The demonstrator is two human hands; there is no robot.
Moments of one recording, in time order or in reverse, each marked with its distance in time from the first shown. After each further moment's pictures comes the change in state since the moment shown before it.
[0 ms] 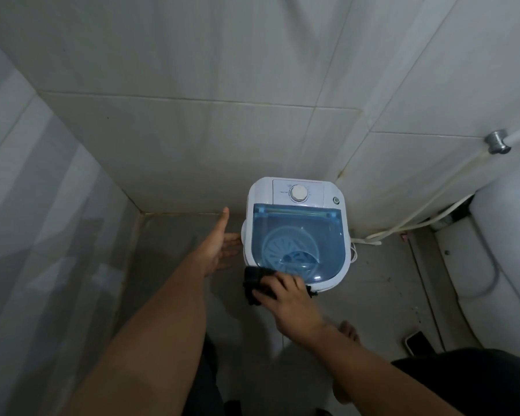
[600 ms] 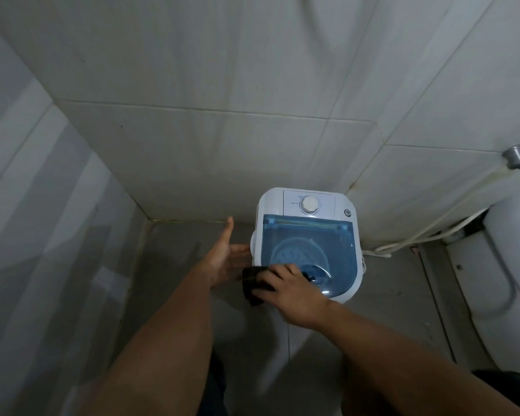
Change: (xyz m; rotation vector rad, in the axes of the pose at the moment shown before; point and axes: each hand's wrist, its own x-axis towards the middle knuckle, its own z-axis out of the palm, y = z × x) left_hand 0.005 0.003 -0.010 -0.077 -0.069 -0.055; right_hand 0.063 0.030 -0.029 -0.086 -0.162 -0.219
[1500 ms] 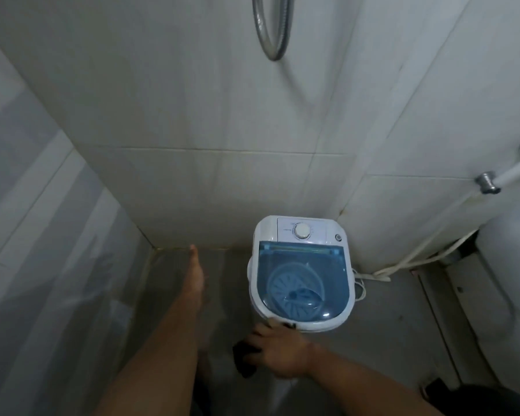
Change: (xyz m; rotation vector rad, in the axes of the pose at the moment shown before) left_hand -0.014 -0.001 -0.022 -0.242 0.469 0.157; right_hand -0.022 -0.038 0.033 -0.090 -0.114 -0.263
